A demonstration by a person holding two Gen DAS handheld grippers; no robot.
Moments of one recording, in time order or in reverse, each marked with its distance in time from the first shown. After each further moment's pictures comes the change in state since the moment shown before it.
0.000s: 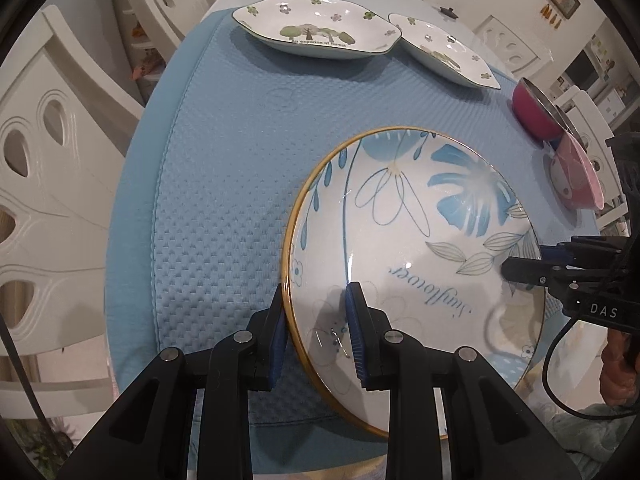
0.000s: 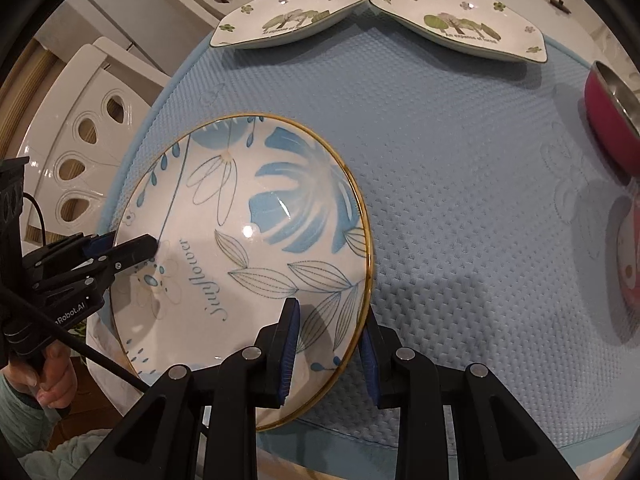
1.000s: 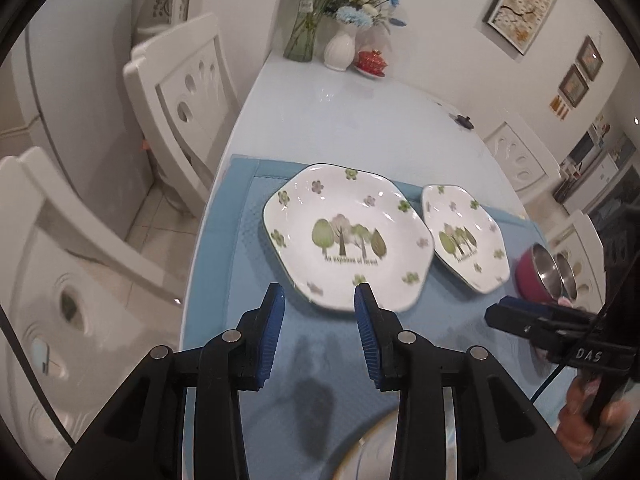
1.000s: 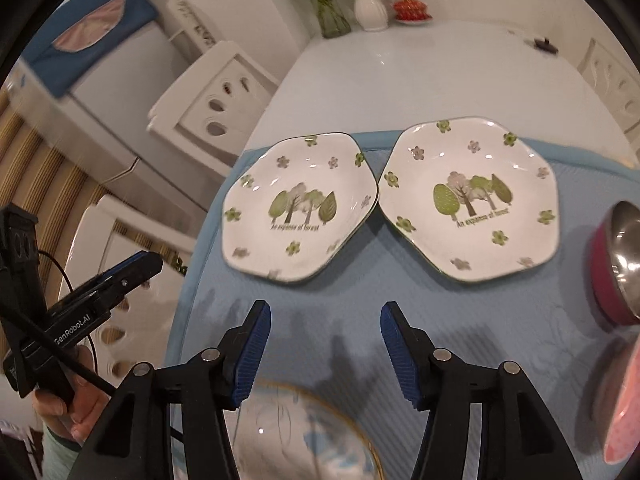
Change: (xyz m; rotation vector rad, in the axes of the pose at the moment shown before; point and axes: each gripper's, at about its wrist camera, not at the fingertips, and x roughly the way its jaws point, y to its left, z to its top) left arm -0.037 0.053 0.170 -0.110 -0.251 -0.046; right arm -0.050 -0.010 0.158 0.146 -0.257 0.088
